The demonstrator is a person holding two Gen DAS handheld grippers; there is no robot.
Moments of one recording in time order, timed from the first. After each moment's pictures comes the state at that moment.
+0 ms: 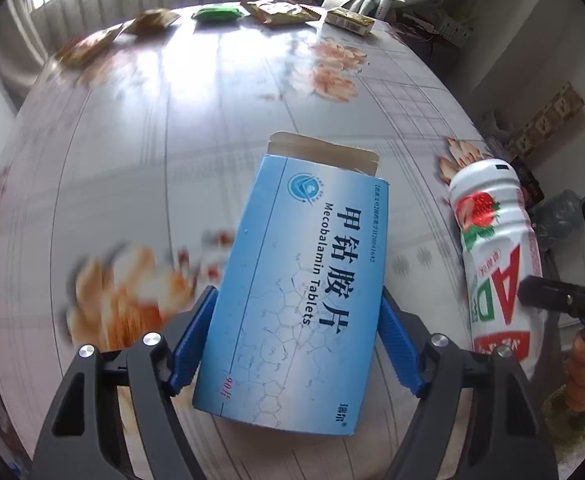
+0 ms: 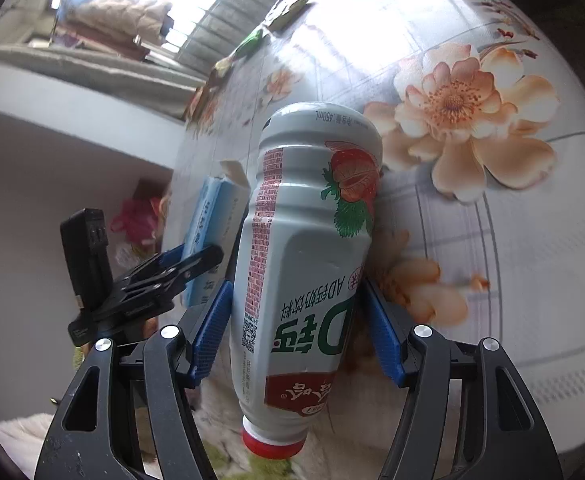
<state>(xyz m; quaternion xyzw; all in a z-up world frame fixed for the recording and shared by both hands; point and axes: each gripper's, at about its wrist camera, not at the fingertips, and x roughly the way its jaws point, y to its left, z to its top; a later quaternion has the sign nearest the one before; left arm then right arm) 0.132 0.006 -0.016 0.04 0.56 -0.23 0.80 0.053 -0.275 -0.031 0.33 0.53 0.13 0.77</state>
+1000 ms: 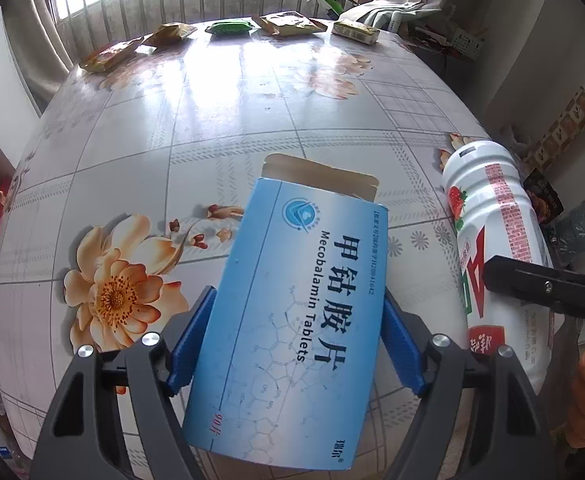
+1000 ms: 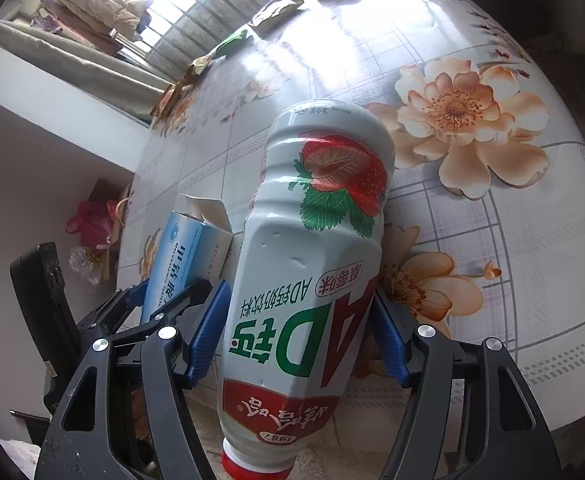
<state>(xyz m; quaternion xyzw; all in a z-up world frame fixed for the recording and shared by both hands) 0.108 -0.012 -0.021 0.06 0.52 -0.19 0.83 0.073 -0.237 -0.033 0.29 0.52 0.06 0.80</state>
